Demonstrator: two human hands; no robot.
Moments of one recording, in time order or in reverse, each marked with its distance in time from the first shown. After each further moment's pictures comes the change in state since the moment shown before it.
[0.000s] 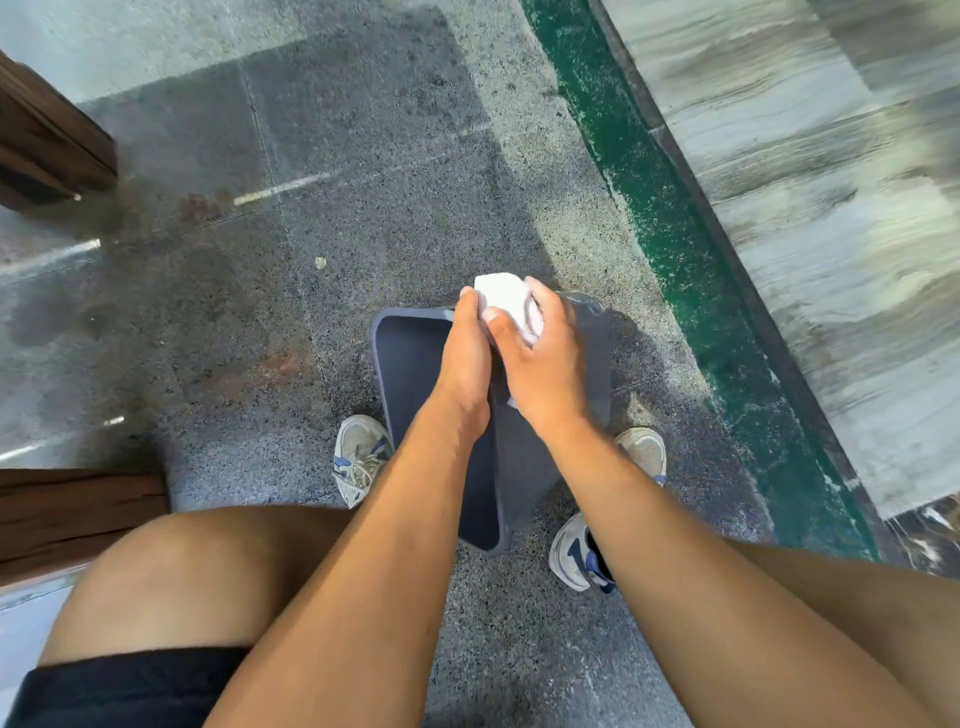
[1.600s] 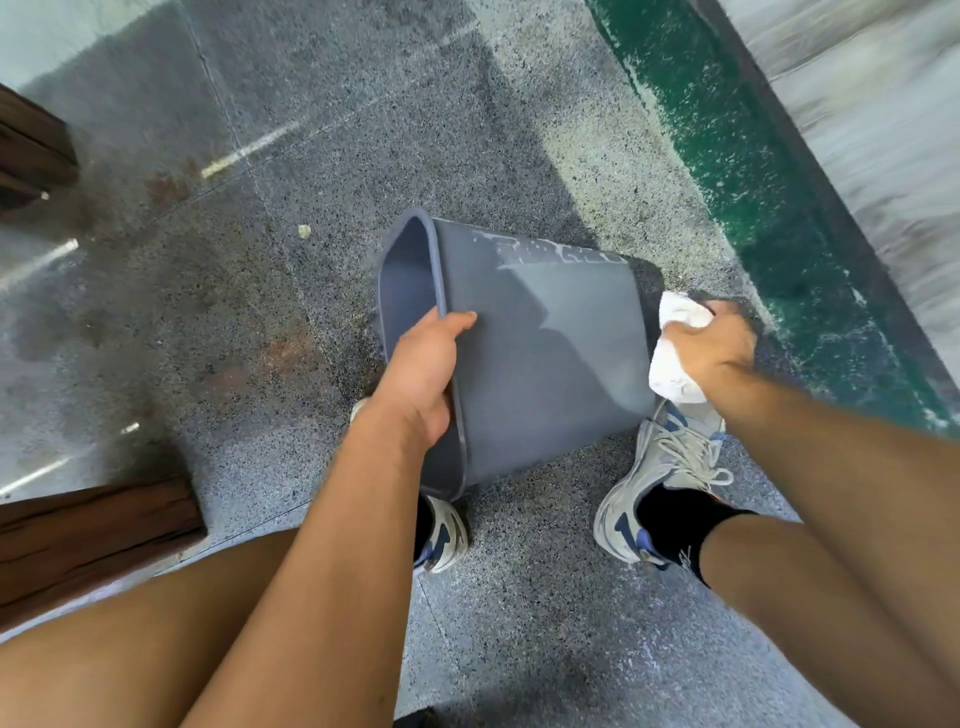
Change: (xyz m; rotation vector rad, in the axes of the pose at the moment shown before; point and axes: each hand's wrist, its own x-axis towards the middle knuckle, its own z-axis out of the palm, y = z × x) left_hand 0.032 -0.015 -0.050 0.246 0.114 -0.187; right_hand 0.078 0.206 -0.076 -0.415 0.160 0.607
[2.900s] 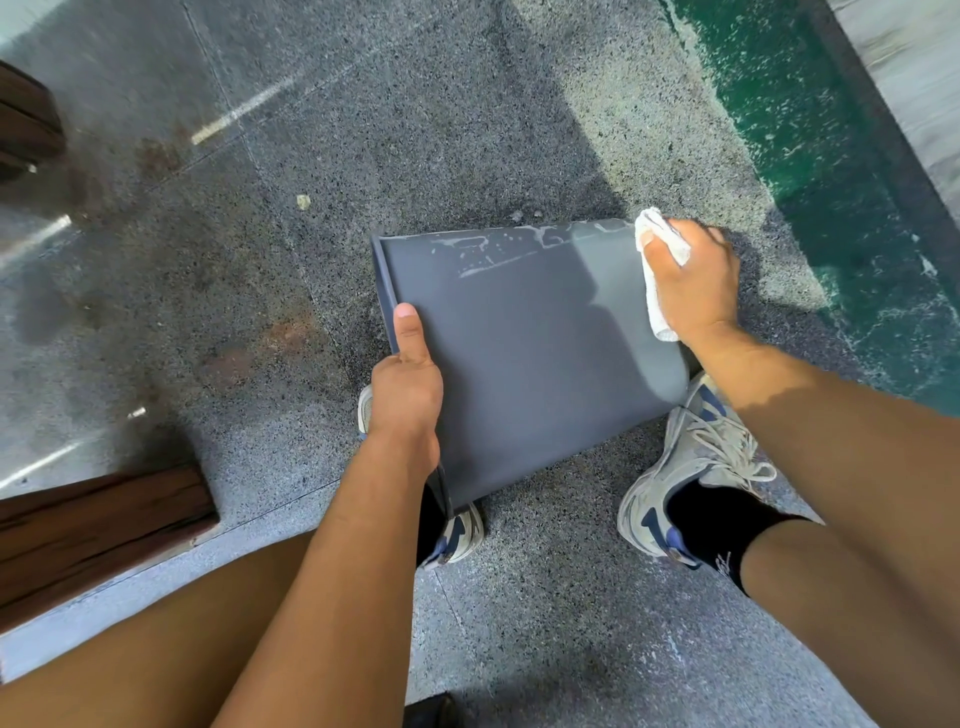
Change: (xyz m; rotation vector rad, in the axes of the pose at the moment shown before) left_hand 0.019 -0.033 -0.028 0.305 0.473 -0.008; right_hand 0.017 -0.040 0.051 0.096 0.000 -0.487
